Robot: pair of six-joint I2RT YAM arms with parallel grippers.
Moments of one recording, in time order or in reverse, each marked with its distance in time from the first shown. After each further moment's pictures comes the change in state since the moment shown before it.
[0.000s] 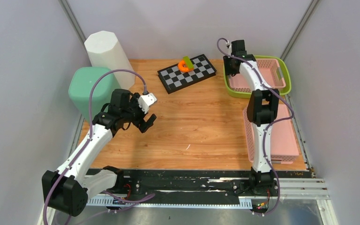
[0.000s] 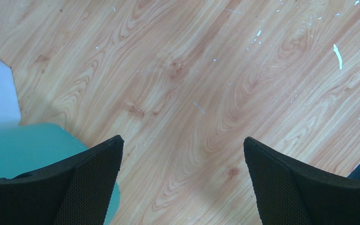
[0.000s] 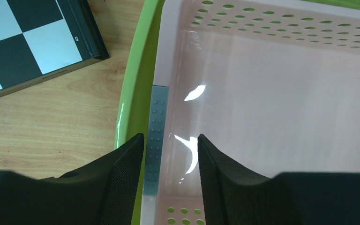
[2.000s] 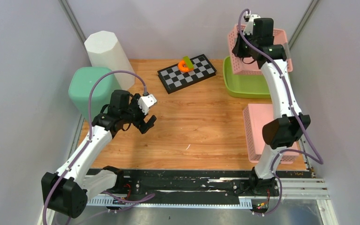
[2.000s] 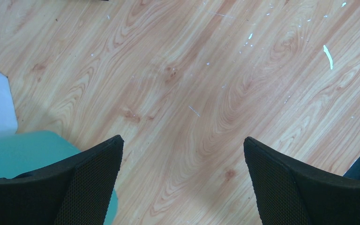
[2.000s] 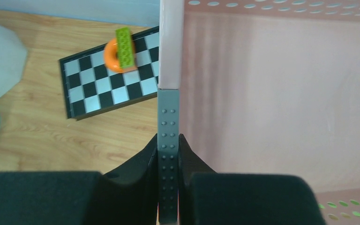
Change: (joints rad) left arm 0.000 -0.017 -0.017 0.013 0.036 0.011; right arm 0.018 -0.495 -0.075 -0.074 -0.167 0.139
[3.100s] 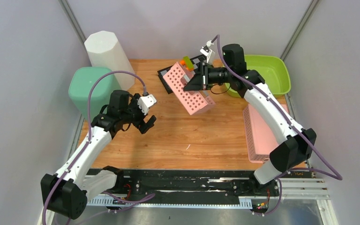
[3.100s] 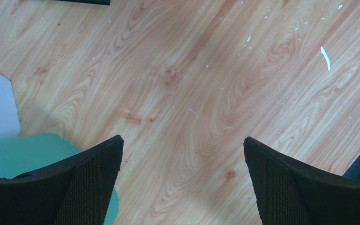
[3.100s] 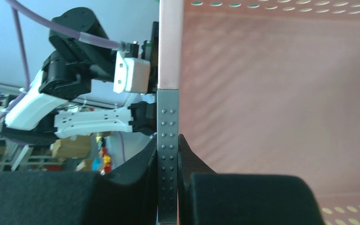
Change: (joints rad) left arm 0.000 -0.013 0.000 -0.001 0.008 0.003; right arm 0.320 -0.308 -0.506 0.224 -0.745 0.413
